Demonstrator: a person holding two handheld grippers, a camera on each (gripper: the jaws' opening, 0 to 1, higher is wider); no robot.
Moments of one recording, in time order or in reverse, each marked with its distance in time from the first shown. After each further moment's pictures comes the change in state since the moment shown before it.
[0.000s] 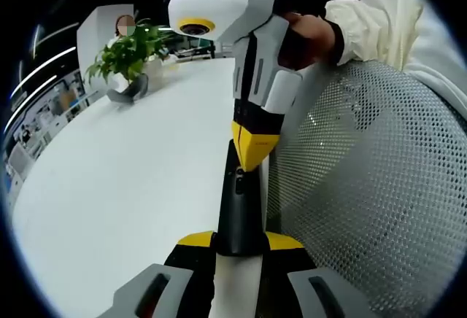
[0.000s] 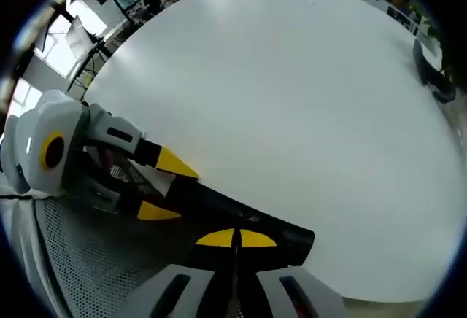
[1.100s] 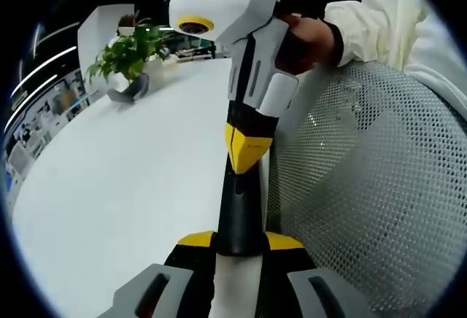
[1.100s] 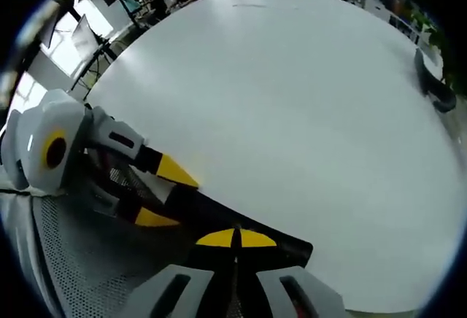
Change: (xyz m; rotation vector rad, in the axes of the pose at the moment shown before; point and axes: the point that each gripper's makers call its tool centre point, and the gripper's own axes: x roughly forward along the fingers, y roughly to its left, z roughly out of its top) left arm -0.001 0.000 0.000 -0.004 -0.002 0.001; right arm 0.002 -0.001 0.009 -0.046 -0.057 -0.003
